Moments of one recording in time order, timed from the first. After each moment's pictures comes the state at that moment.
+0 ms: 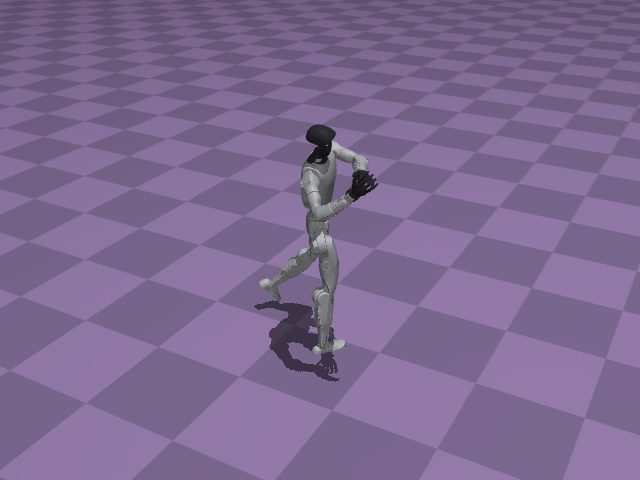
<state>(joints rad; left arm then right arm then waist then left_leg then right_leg) -1.72 0.03 -0.96 0.57 -0.35 0.06 0.37 -0.82 -0.93 0.08 -0.02 0.62 -0.17 -0.54 -0.50 0.15 0.04 0.09 0.26 0.01 0.56 0.29 -0.18 -0.04 -0.13 0.33 0.04 -0.18 0.23</state>
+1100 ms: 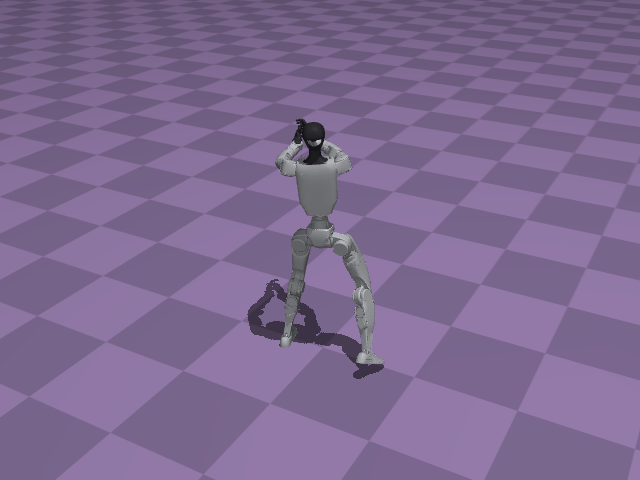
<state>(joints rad) -1.28 0.47 -0.85 0.79 -0.89 -0.03 0.40 -1.51 -0.11 0.85 0.90 0.72 0.04 -0.46 0.29 -0.03 -0.05 -0.12 0.19 0.02 0.32 -0.24 -0.14 0.02 -0.43 -0.28 0.51 0.08 0.16</state>
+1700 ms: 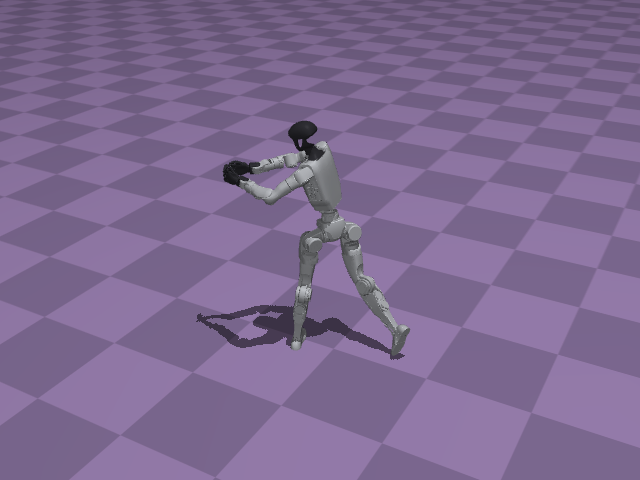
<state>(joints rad) -1.09 0.84 -0.71 0.36 -0.92 -0.05 0.22 -1.57 0.03 0.84 0.90 0.84 0.07 -0.39 0.64 -0.19 0.12 -0.09 0.10 -0.64 -0.09 -0.11 -0.19 0.23 0.04 0.47 0.45 0.46 0.26</state>
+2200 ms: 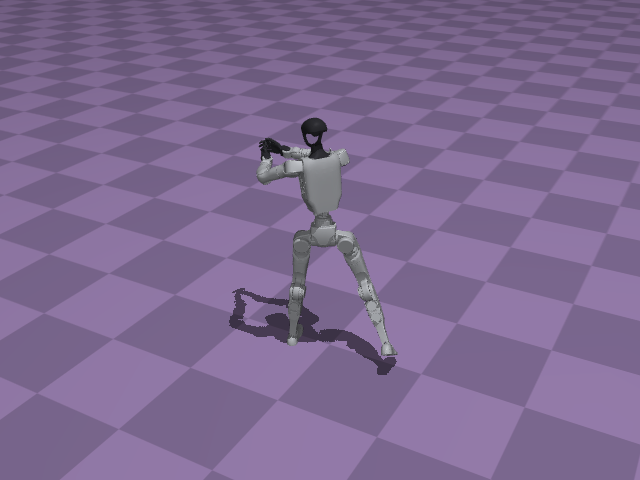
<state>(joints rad) -1.05 0.79 -0.77 0.32 -0.99 -0.08 0.28 -1.48 -0.06 0.89 0.82 0.78 0.08 -0.38 0.50 -0.05 0.06 -0.11 0.10 -0.13 -0.03 -0.06 -0.23 -0.02 -0.37 0.08 0.51 0.08 0.21</state>
